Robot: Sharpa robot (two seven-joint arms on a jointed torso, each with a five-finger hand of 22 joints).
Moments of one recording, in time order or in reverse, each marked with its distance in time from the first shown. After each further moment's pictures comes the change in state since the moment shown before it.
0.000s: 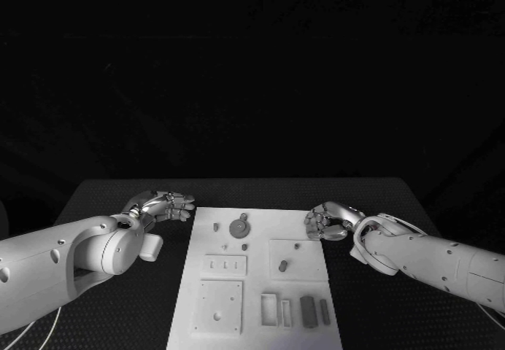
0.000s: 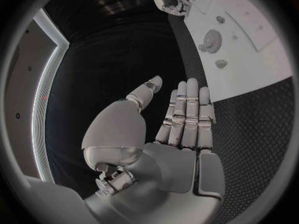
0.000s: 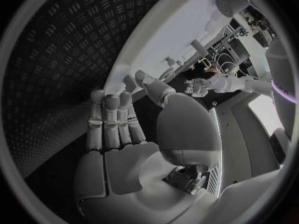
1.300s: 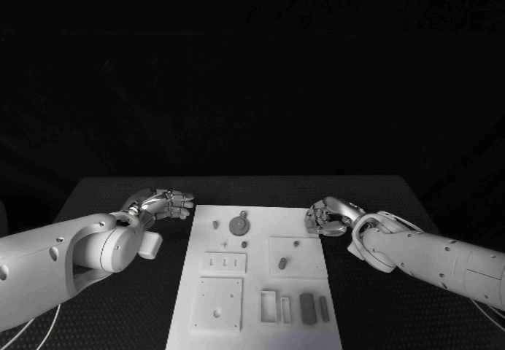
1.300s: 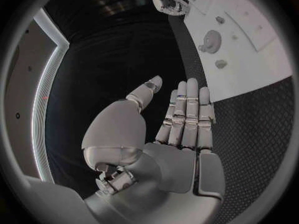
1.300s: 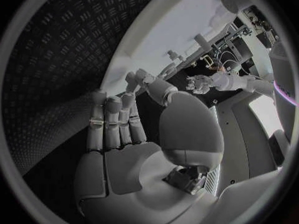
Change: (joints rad) left arm 0.000 -0.002 0.000 0.000 -0.009 0.009 -0.006; left_hand -0.004 0.004 0.000 0.000 0.000 0.000 0.000 0.000 0.002 0.000 0.000 0.000 0.000 0.000 0.000 0.000 -0.002 0.000 0.000 0.000 0.000 0.000; right arm -0.002 0.002 0.000 0.010 0.021 -0.055 -0.005; right_hand 0.006 0.014 0.116 0.036 -0.058 0.132 -0.052 0.055 0.023 0.052 -0.052 0.045 -0.016 0.035 -0.050 0.053 -0.011 -0.006 0.062 -0.034 0.029 0.008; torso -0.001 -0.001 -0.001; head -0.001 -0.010
